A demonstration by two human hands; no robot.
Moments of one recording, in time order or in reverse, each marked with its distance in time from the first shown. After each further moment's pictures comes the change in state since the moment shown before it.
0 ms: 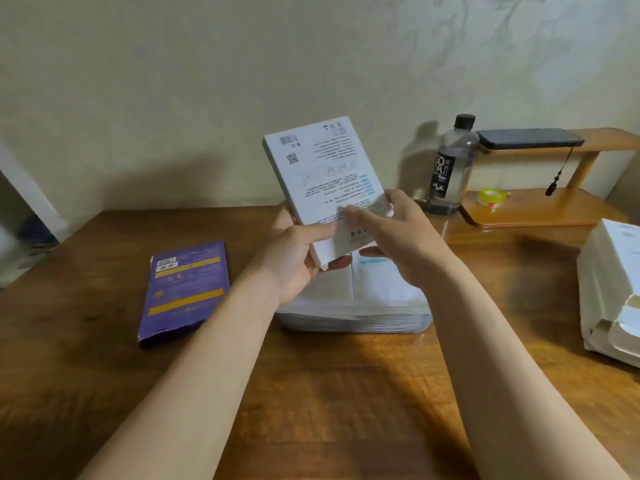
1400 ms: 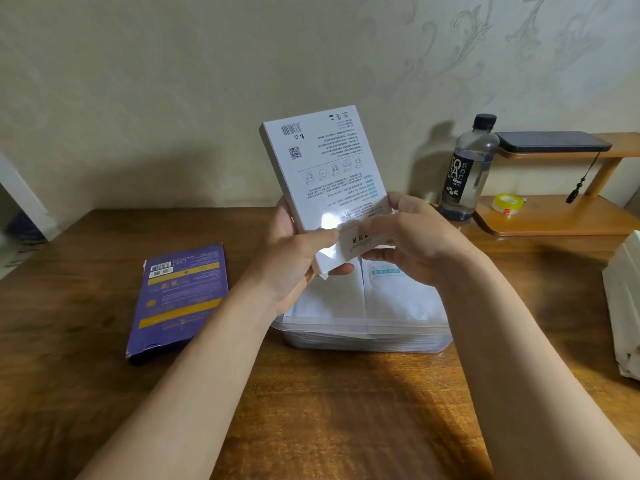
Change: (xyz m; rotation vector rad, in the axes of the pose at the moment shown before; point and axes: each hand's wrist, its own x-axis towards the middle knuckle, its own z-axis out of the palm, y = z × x) left_hand 0.011 -0.001 -0.019 0.092 -0.060 0.124; right_hand 0.027 0.000 0.000 0.092 -0.173 0.094
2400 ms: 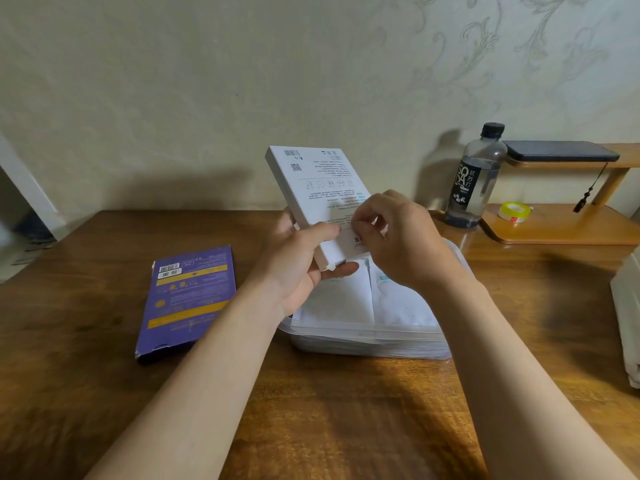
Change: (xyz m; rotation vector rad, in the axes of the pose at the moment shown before) left_hand -0.001 0.007 0.002 -0.109 0.144 -0.086; right_hand 0.004 0.011 0.018 -0.836 0.258 -0.670
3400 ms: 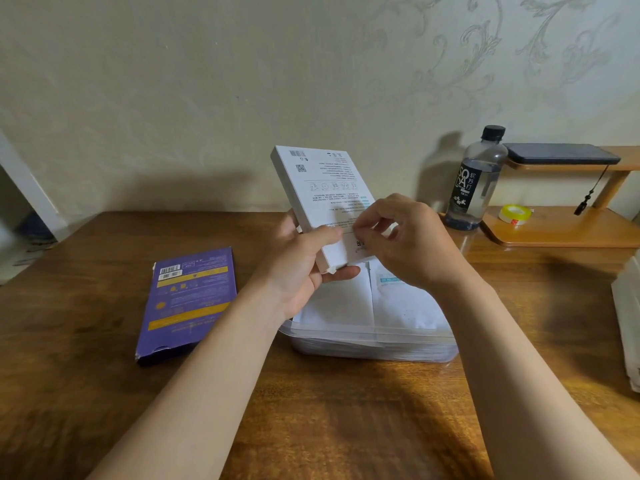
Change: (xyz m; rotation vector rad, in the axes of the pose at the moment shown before) left_hand -0.001 -0.001 0.000 0.018 -0.015 0.010; right_hand -0.003 0.002 -0.011 0.147 -0.042 0.039
